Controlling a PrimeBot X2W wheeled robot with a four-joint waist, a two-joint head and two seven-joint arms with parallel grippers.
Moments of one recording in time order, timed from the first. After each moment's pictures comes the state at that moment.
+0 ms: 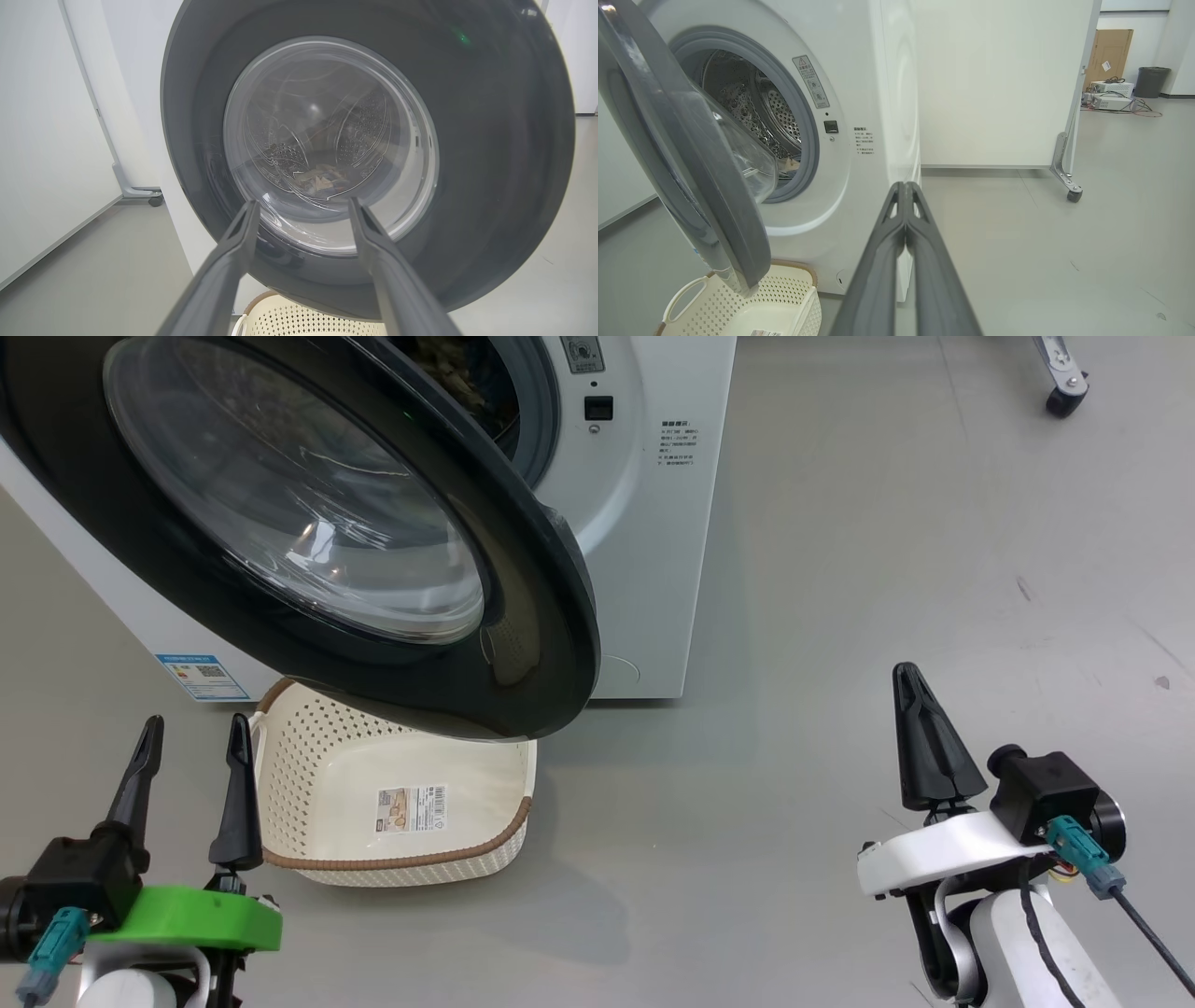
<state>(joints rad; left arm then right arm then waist) -0.02 0.14 0.00 0.06 -0.29 -0.12 -0.25 -0.11 -0.06 0.23 0.14 0.21 0.02 -0.25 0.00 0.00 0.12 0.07</state>
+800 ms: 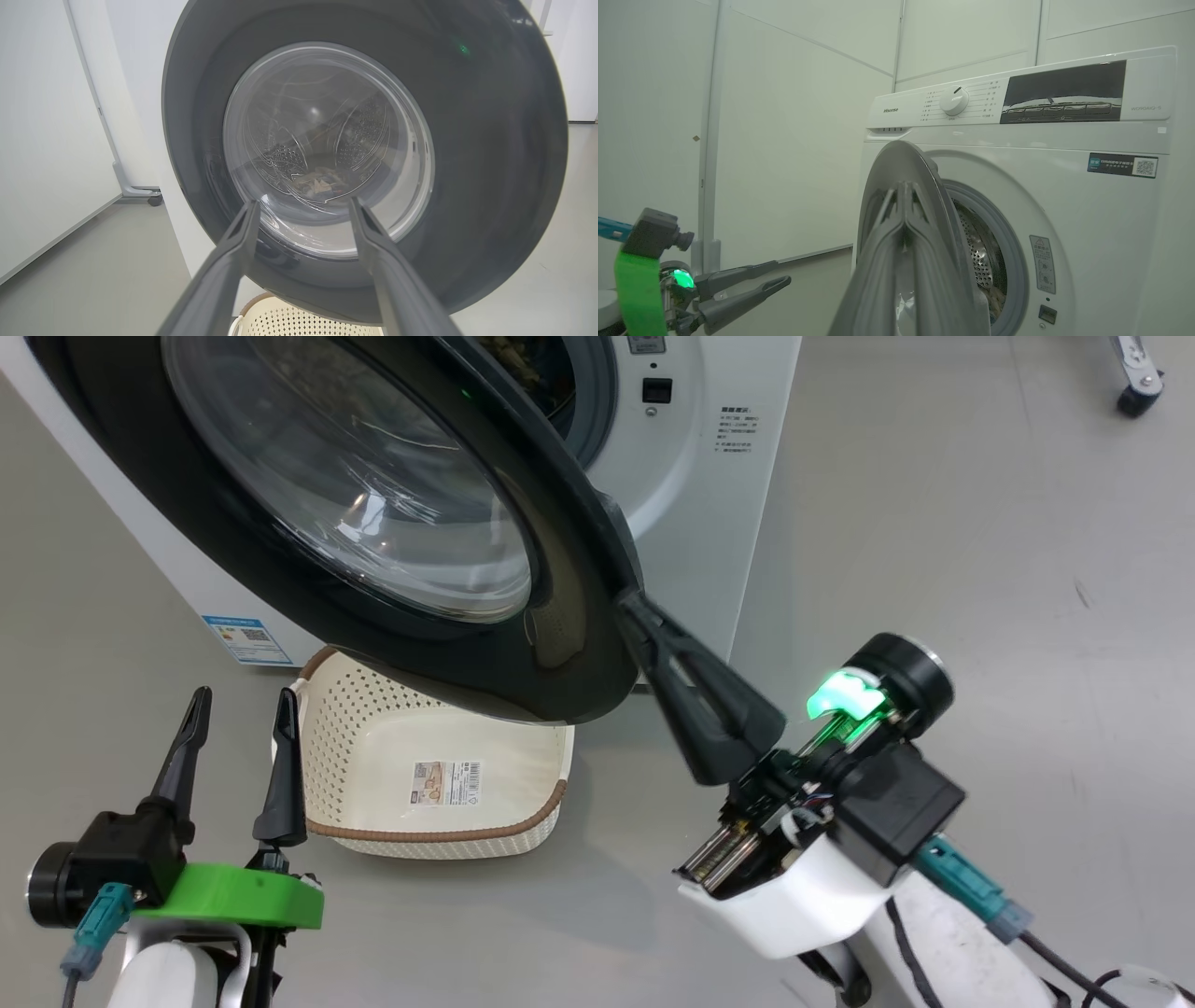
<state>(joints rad) -0.06 0.11 -0.05 0.05 -0.28 -0.13 -0.25 -0.32 -0.06 0.61 -0.20 0.18 0.12 -0.25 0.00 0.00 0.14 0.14</state>
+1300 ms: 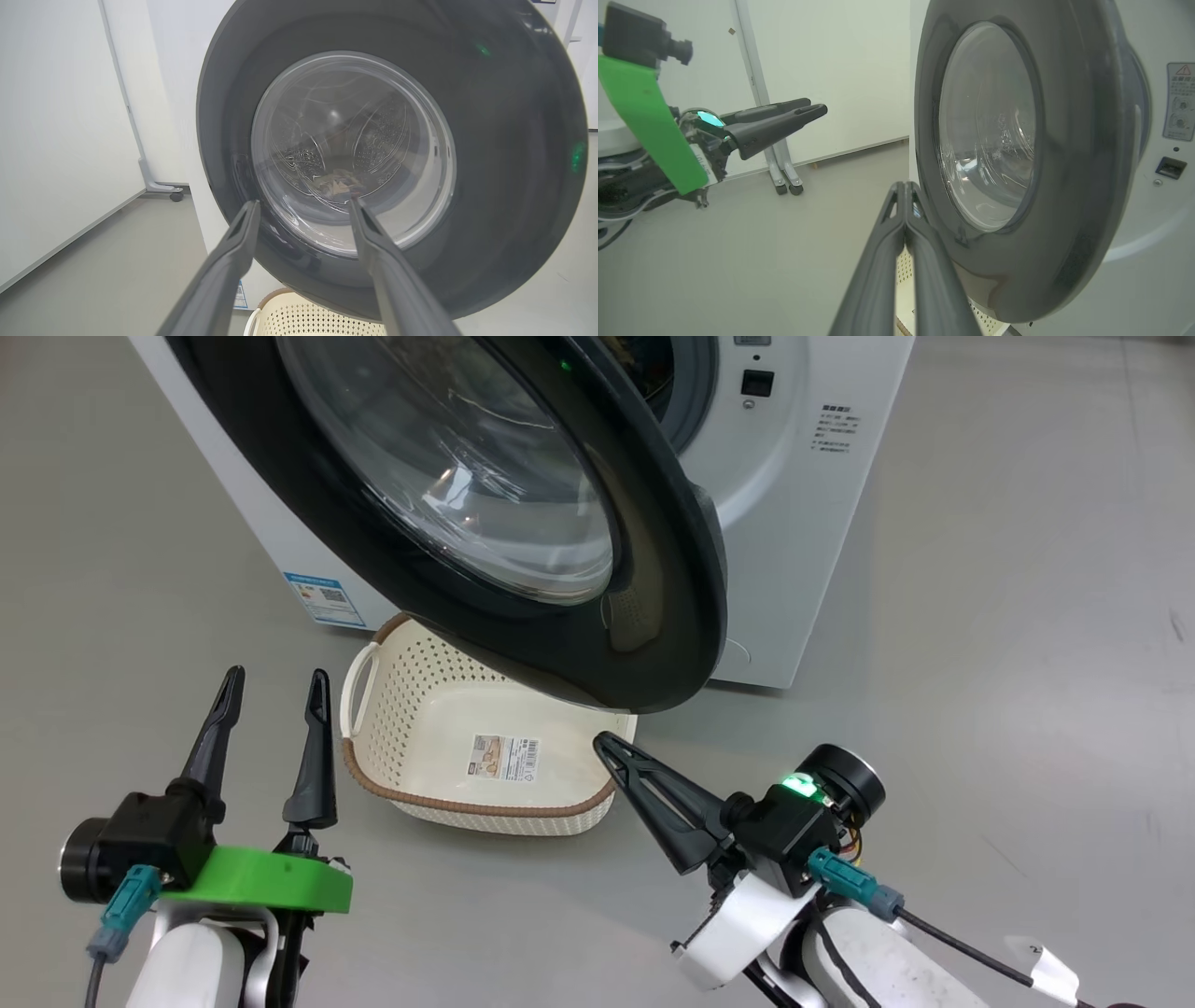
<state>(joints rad) -0.10 0.10 -0.10 0.05 -0.30 -0.13 -0.25 -0.25 -0.10 0.75 0.03 0.23 0.12 -0.16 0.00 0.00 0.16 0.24</state>
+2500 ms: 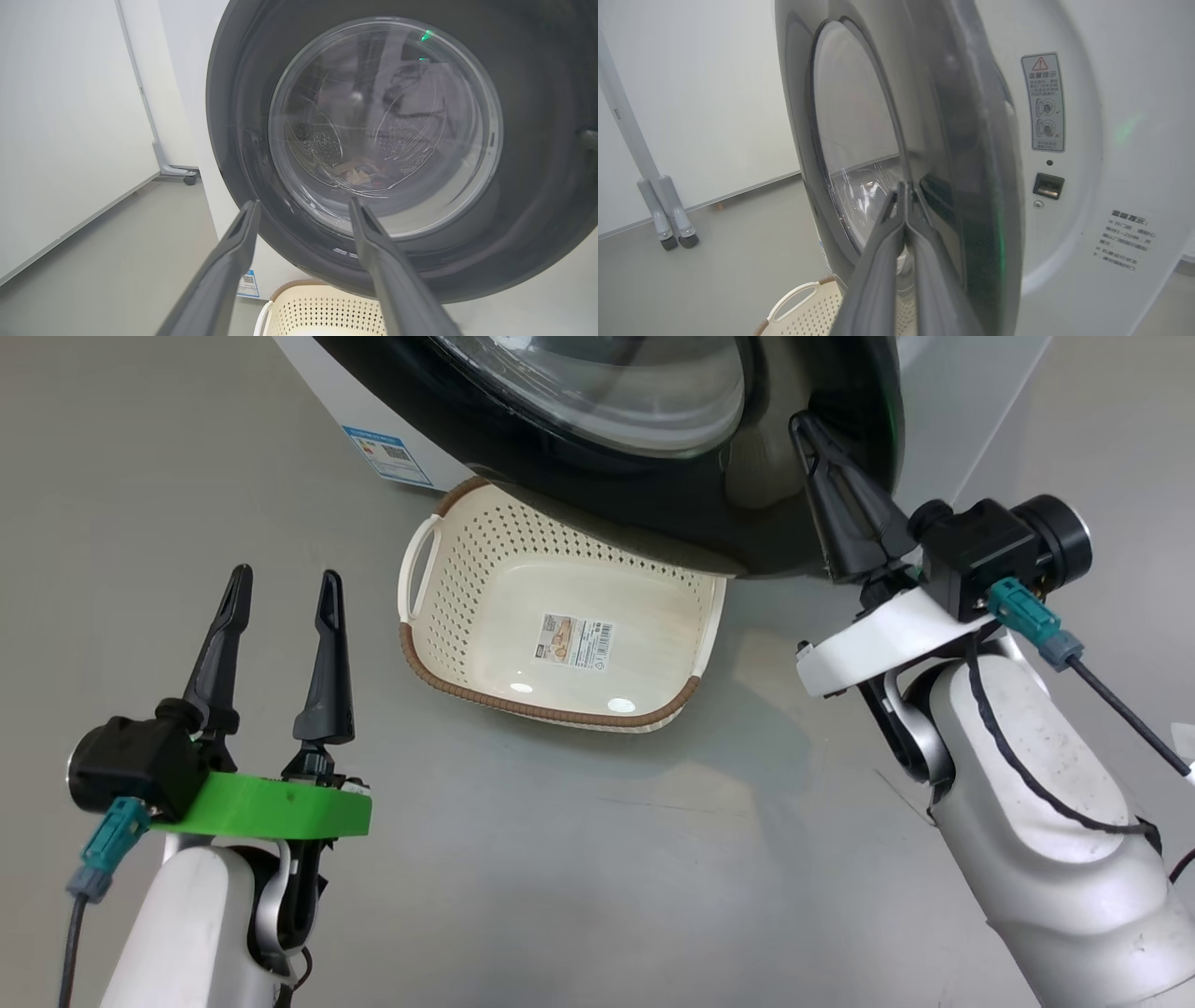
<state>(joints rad) -0.22 0.09 -0.14 0.00 -0.36 -0.13 -0.25 -0.59 -0.13 0.46 0.23 0.21 0.03 -0.21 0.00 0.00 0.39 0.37</state>
